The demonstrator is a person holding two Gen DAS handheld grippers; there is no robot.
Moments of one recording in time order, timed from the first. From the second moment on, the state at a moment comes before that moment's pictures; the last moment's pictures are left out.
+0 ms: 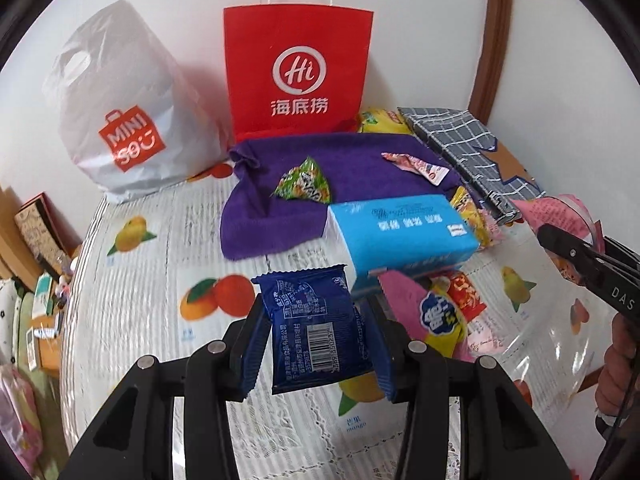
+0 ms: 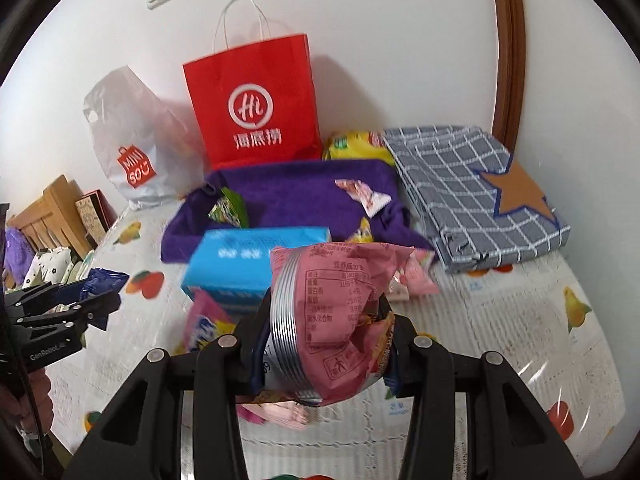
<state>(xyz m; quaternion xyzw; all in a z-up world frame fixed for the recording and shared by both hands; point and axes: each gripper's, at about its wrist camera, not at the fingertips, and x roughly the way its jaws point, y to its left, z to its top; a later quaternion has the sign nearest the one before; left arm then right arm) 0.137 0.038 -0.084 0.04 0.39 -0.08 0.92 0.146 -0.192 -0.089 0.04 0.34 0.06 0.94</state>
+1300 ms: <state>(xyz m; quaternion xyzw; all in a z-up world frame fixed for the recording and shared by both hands) 0.135 -0.085 -0.015 -0.03 0.36 -0.05 0.93 0.136 -0.281 -0.046 -0.03 0.31 0.13 0.94</state>
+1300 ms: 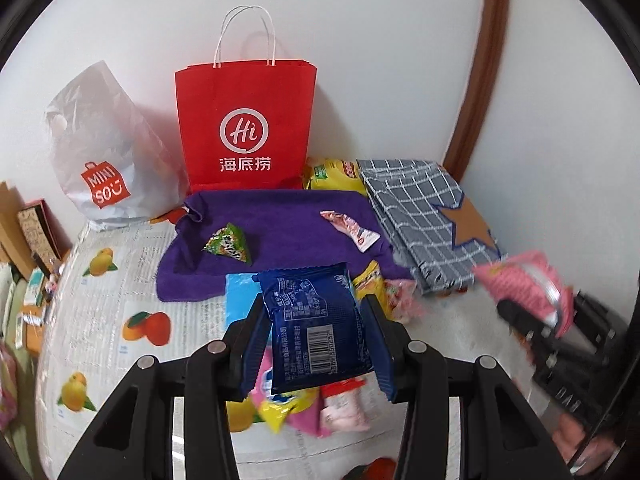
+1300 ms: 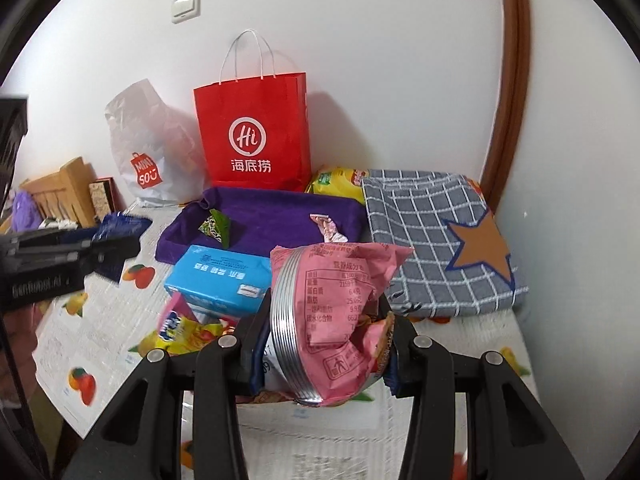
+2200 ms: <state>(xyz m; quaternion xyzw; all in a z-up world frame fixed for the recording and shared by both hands) 0.190 -0.006 -0.013 -0.01 0.37 -0.05 0.93 0.185 -0.239 -0.052 0.01 0.34 0.07 0.94</state>
